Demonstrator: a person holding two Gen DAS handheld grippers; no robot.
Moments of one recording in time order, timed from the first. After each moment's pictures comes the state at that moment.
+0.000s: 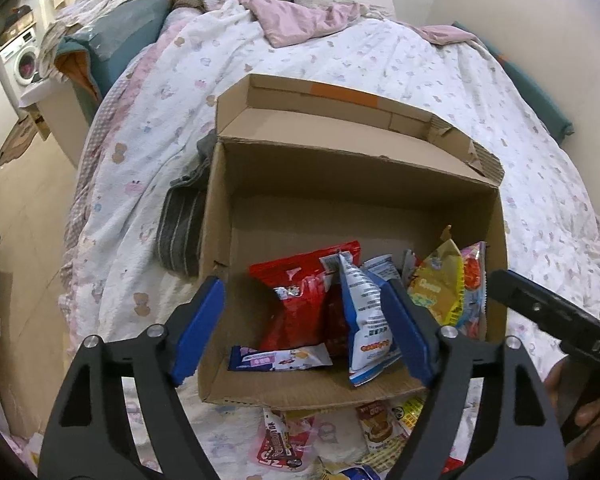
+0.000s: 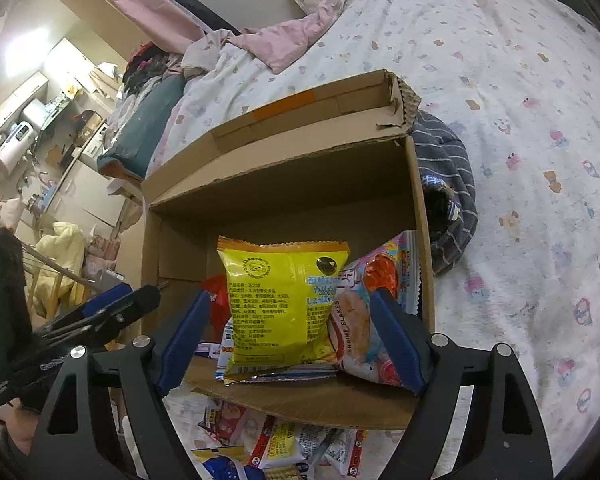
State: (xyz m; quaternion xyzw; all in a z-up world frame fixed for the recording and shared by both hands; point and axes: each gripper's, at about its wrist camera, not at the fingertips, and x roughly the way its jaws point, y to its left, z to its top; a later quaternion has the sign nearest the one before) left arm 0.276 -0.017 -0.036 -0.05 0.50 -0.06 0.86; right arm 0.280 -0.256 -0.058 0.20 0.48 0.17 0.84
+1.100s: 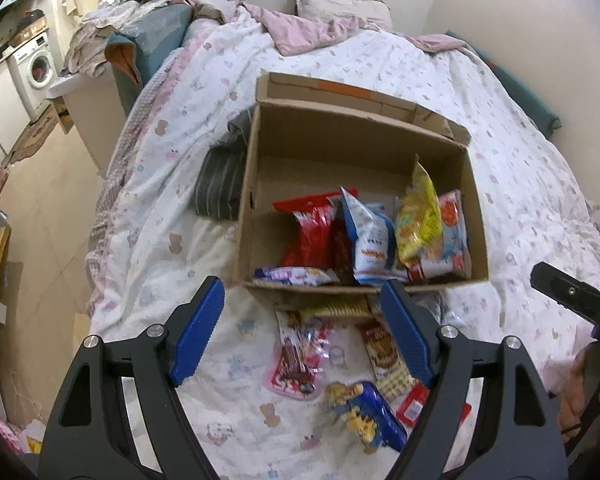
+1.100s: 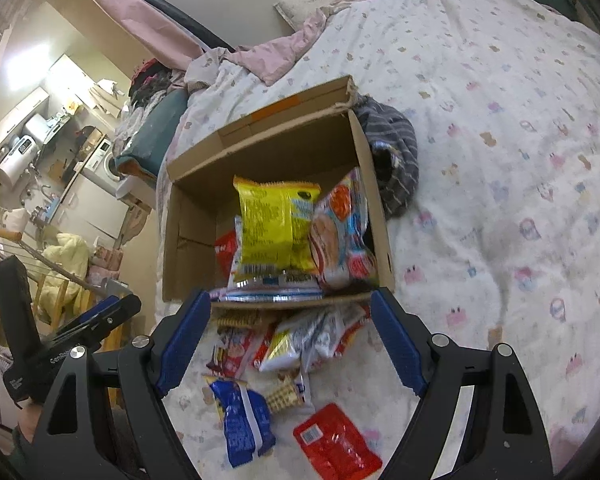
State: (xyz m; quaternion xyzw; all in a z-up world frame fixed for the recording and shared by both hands) left arm 0.175 -0.002 -0.014 -0.04 0.48 -0.06 0.87; right arm 0.174 -0.288 -0.038 0.21 0.46 0.15 0.85
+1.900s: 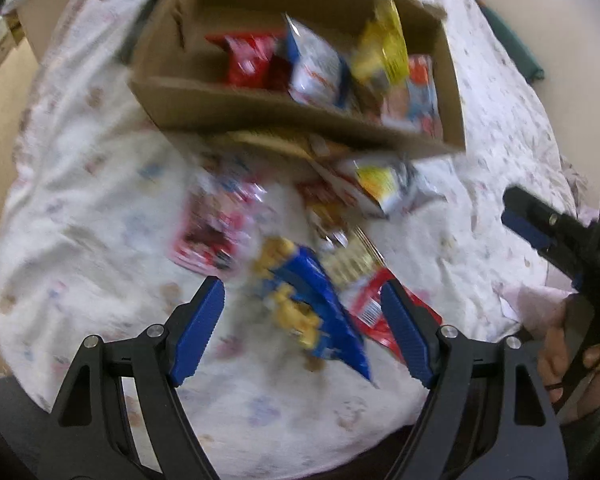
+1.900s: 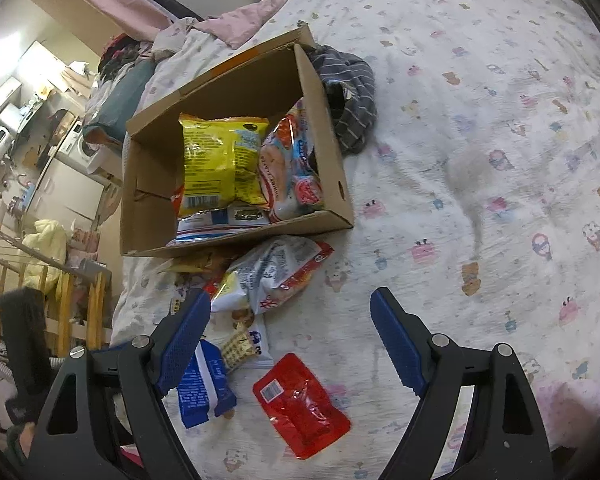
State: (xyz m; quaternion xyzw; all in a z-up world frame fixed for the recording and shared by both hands) left arm 0.127 -0.045 -0.099 -0.11 0.62 -0.13 0.76; right arm 0.151 -0.304 -0.078 0.20 0.51 0.12 0.83
